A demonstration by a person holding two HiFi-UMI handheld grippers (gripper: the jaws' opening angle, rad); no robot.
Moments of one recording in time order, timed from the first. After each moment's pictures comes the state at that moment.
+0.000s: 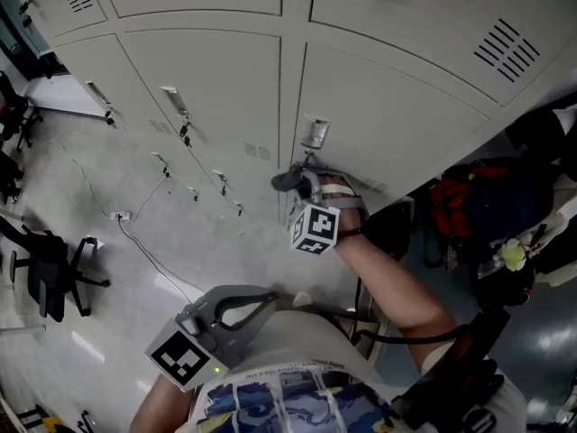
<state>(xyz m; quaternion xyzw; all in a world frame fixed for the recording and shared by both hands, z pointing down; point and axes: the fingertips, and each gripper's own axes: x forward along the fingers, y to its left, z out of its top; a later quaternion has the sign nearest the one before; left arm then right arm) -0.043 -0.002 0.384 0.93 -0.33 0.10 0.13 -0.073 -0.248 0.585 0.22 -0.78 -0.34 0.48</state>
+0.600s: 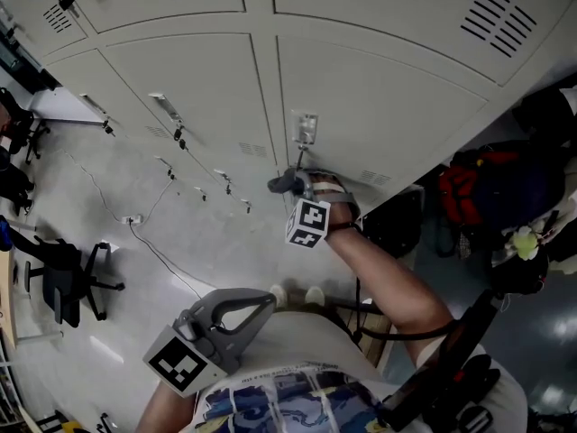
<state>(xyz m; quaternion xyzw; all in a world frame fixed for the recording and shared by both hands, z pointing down) -0.035 -0.004 0.384 0.93 -0.33 0.13 0.13 -0.085 -0.247 0.646 0.20 -0.81 -0.27 0.48</state>
